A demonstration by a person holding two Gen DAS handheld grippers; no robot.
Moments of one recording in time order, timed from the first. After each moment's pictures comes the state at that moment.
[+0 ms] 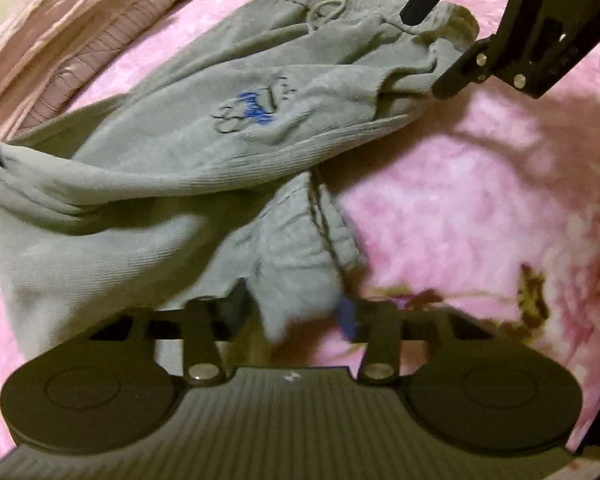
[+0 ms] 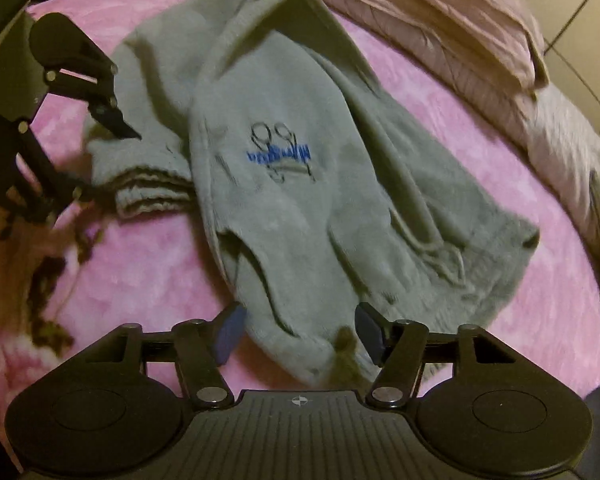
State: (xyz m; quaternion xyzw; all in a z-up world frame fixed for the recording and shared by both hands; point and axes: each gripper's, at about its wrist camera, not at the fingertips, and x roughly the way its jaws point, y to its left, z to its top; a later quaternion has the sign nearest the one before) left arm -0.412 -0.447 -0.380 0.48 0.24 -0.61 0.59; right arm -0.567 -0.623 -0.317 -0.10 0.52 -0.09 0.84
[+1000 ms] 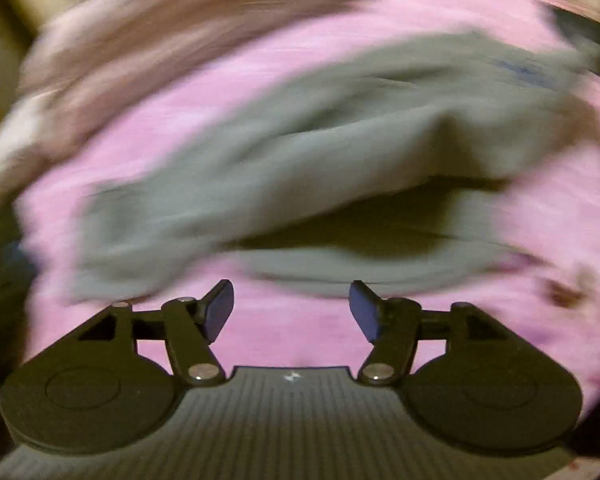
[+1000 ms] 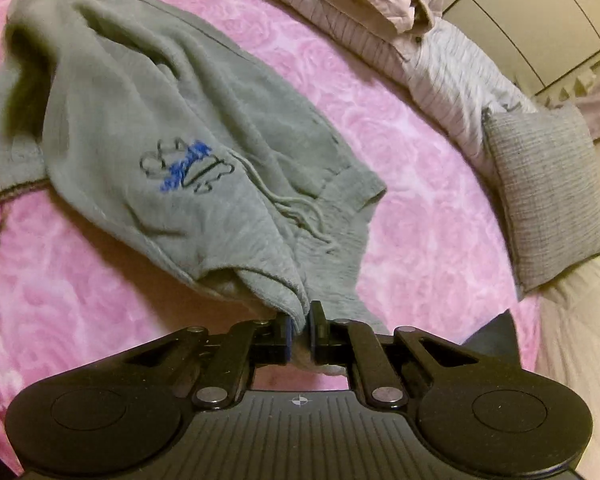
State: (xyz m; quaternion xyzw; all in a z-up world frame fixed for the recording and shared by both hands) left arm -0.357 -0.397 -0.274 0.41 0.31 -0.51 0.69; right arm -0.586 -0.675 -0.260 -0.10 0.57 -0.24 0.78
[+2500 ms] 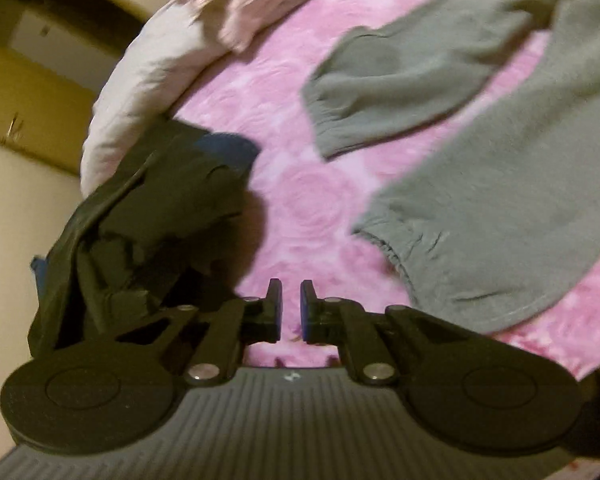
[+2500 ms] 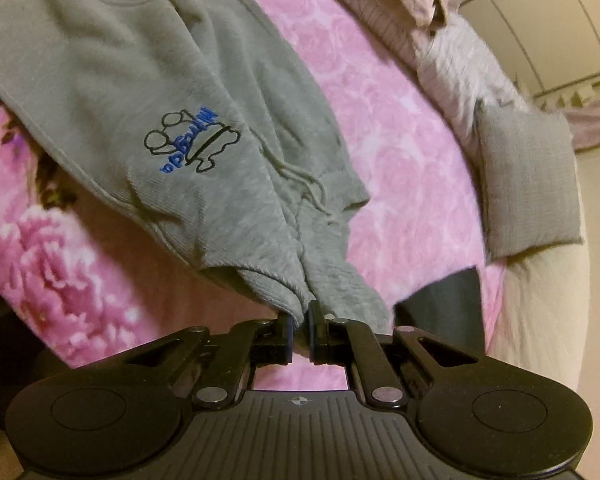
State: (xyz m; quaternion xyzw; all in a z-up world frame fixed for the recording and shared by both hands) left arm -0.096 -0.199 -0.199 0.53 0.29 -0.34 0.72; right arm -0.638 -0.557 -0.226 -0.15 0.63 -0.24 0.72
